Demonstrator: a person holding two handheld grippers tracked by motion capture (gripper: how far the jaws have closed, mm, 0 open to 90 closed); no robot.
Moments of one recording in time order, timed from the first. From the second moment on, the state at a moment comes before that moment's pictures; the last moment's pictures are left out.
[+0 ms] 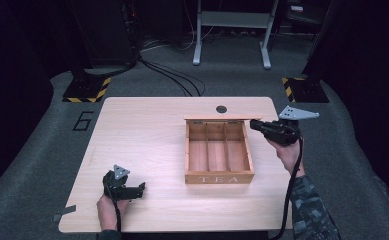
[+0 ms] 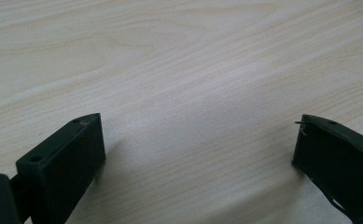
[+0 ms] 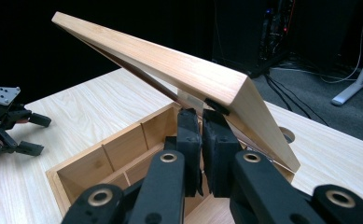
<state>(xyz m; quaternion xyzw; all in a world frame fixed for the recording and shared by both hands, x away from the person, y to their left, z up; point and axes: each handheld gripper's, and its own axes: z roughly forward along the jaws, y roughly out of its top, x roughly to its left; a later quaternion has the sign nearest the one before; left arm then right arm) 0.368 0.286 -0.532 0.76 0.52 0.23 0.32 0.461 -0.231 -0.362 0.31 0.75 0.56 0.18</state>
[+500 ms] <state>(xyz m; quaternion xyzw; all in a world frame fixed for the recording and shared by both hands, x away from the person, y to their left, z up) 0.368 0.286 -0.532 0.76 0.52 0.23 0.32 0.462 -0.232 -0.362 0.31 0.75 0.56 0.18</state>
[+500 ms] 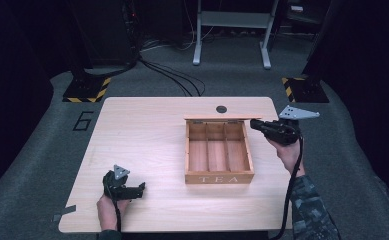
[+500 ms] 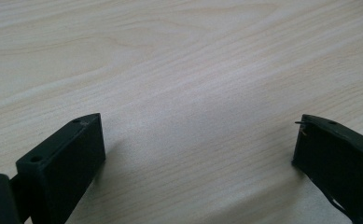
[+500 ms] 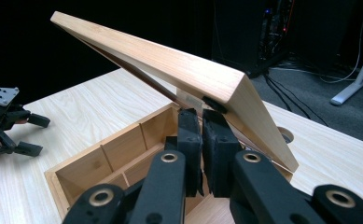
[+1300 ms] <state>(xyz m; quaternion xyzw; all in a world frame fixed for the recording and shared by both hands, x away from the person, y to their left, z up) 0.368 0.286 -0.532 0.76 0.52 0.23 0.32 0.466 -0.233 -0.361 0.31 0.75 0.56 0.18</state>
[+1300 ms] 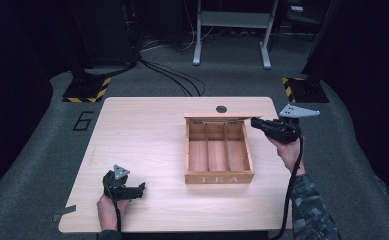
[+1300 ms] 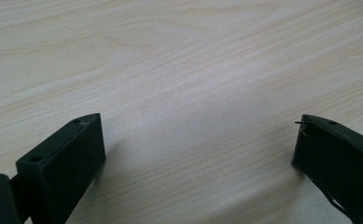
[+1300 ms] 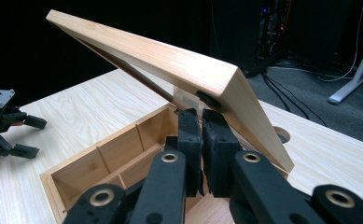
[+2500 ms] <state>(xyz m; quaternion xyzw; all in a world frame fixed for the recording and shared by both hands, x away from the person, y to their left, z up) 0.368 0.286 -0.532 0.76 0.52 0.23 0.32 0.468 -0.233 -0.359 0.31 0.75 0.55 0.17</state>
